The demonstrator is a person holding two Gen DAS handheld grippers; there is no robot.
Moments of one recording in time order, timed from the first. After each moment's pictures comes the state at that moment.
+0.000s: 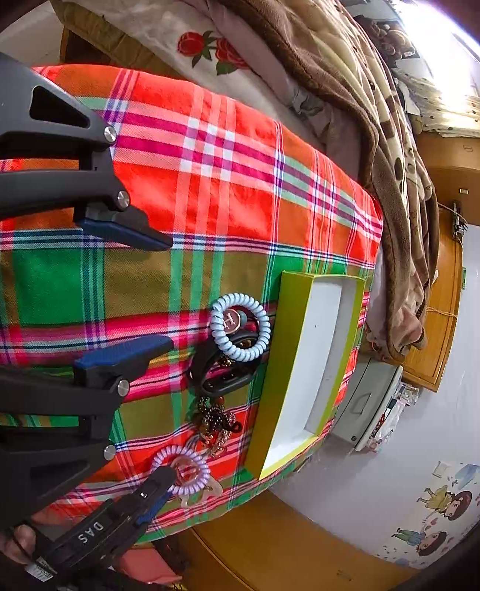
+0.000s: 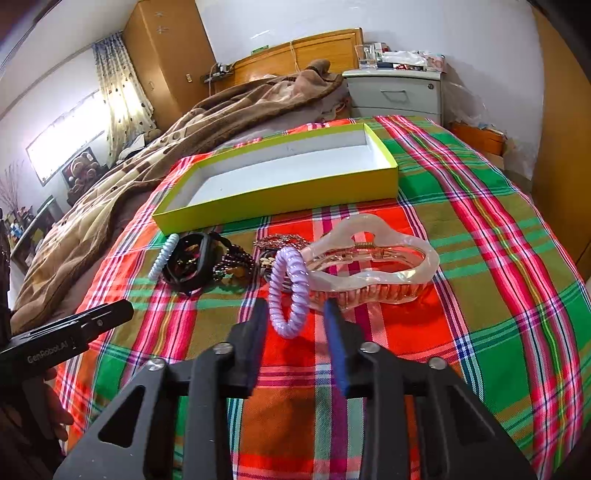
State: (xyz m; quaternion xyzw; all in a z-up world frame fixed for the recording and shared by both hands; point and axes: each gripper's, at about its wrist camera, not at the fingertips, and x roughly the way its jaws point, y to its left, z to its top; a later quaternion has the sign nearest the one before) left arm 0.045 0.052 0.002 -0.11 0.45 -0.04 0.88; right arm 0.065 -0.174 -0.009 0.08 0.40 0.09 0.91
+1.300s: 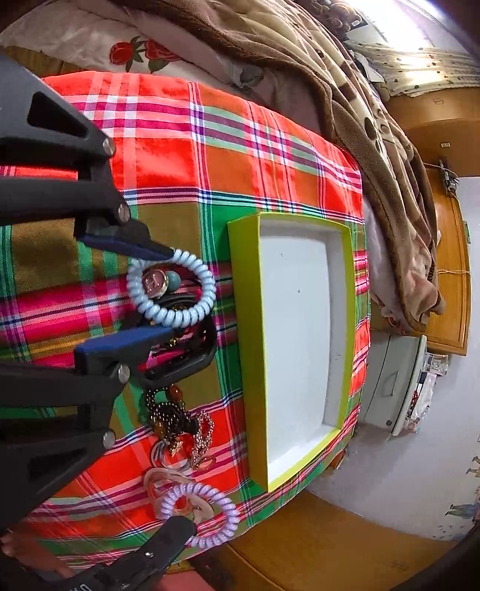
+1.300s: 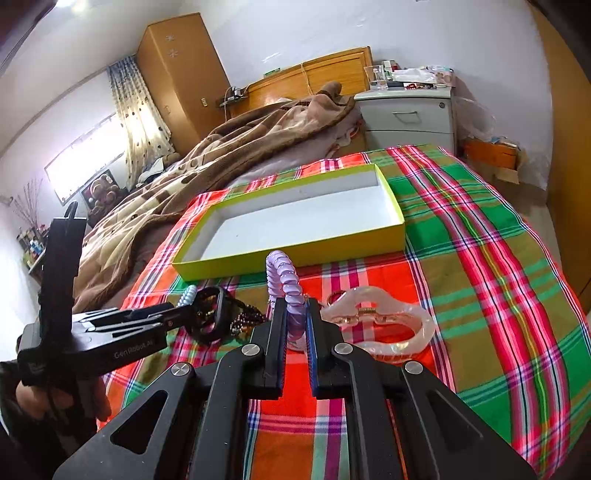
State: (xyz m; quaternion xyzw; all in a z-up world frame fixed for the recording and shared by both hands) left arm 0.106 0.010 0.010 0.00 0.47 -0.05 0.88; right arm 0.082 -0.185 0.023 0.10 0.35 0.13 0.92
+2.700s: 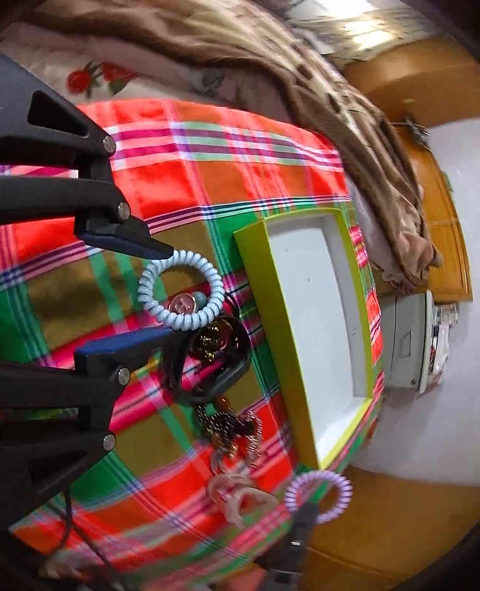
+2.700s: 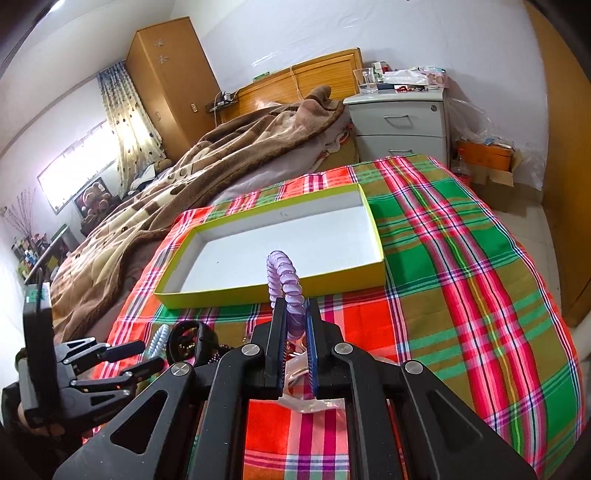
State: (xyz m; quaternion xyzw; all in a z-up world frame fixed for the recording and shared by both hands) left arm 0.090 0.020 0.006 0.10 0.46 -0.11 0.88; right arm 0.111 -0.206 0.036 0.11 0.35 0.11 0.92
